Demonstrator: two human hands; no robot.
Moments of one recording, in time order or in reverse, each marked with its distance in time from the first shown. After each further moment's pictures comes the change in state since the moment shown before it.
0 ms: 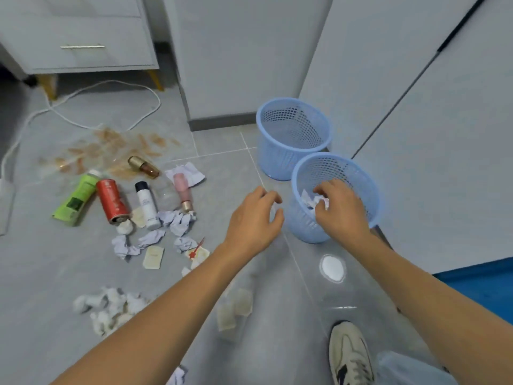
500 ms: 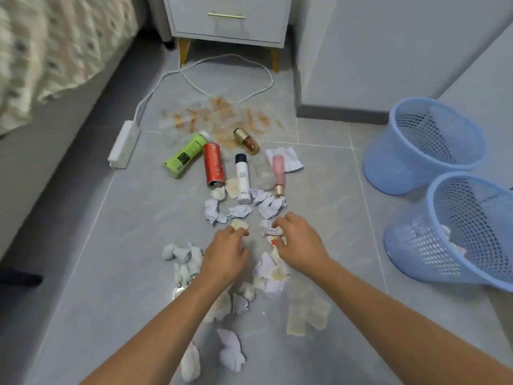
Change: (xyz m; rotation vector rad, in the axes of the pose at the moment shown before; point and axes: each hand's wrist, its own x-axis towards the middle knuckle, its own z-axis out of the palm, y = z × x) left_hand -0.154 -0.231 -0.045 0.196 -0.003 -0.532; right_hand -0.047 -0.198 0.214 0.064 -0.482 -0.417
